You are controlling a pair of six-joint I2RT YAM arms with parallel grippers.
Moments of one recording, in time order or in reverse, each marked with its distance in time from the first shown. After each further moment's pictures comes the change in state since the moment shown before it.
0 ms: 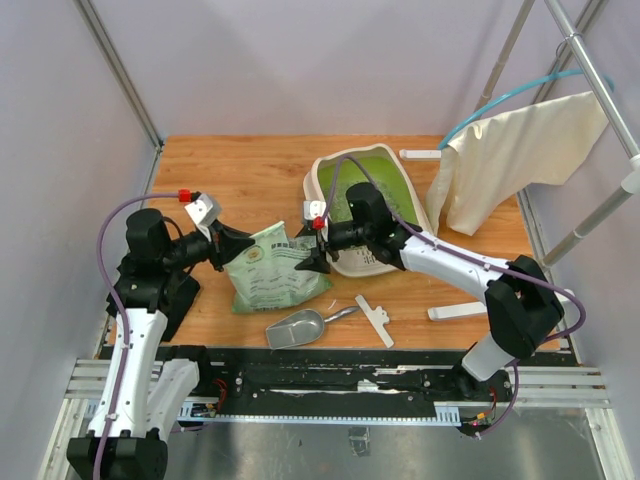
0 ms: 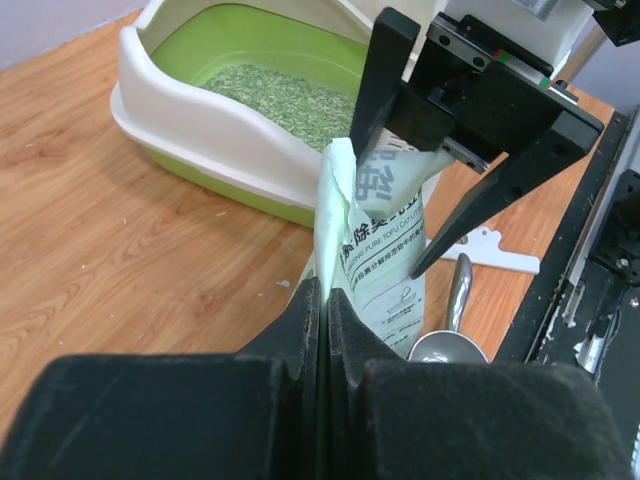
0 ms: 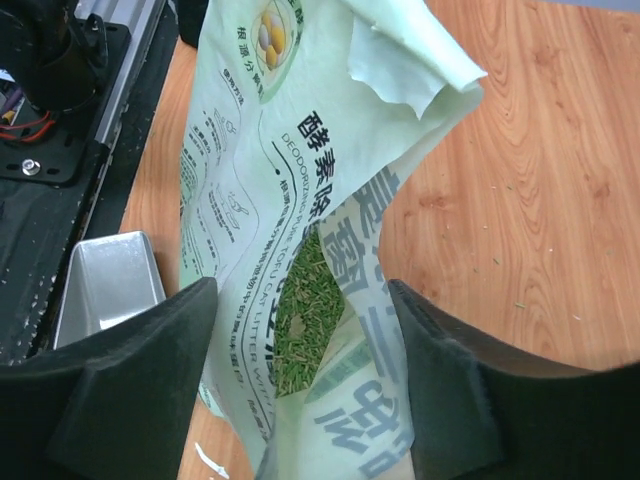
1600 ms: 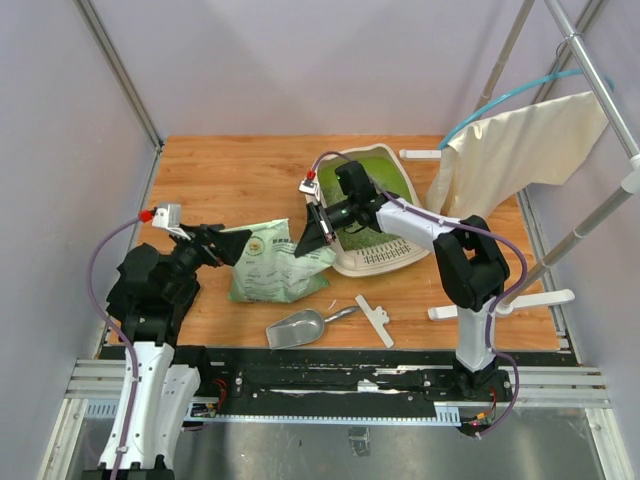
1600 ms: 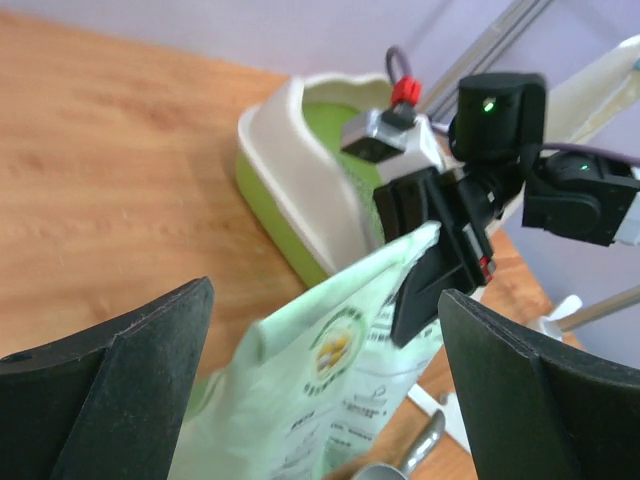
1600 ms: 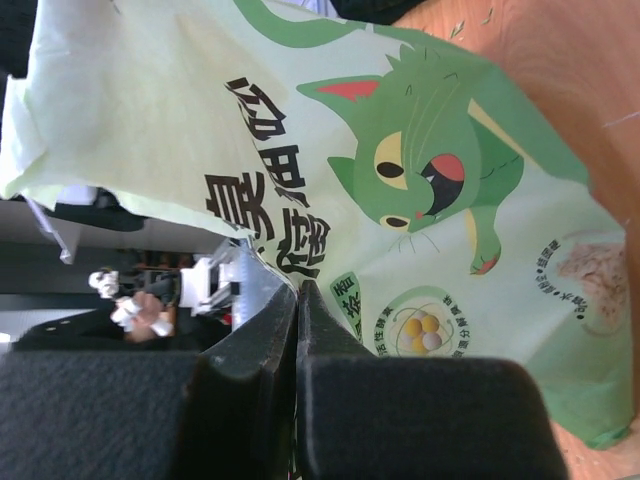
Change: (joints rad) left arm 0.001 -0.219 -0.208 0.305 -0.454 -0.581; right arm -0.132 0.379 0.332 -0.227 -0.396 0.905
